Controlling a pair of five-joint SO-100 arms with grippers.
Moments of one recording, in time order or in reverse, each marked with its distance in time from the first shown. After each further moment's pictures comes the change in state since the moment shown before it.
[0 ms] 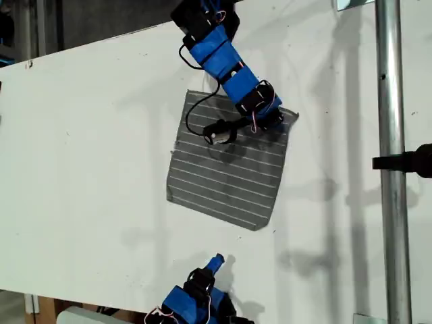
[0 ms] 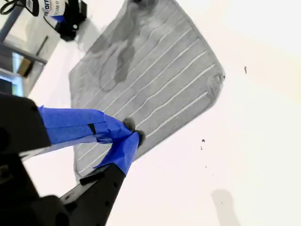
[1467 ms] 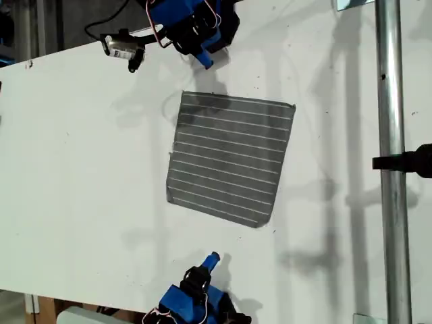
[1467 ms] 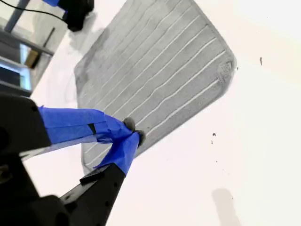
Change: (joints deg) arm 0 -4.0 0.2 0.0 0.4 2.0; arm 1 16.4 82.5 21.3 40.0 -20.1
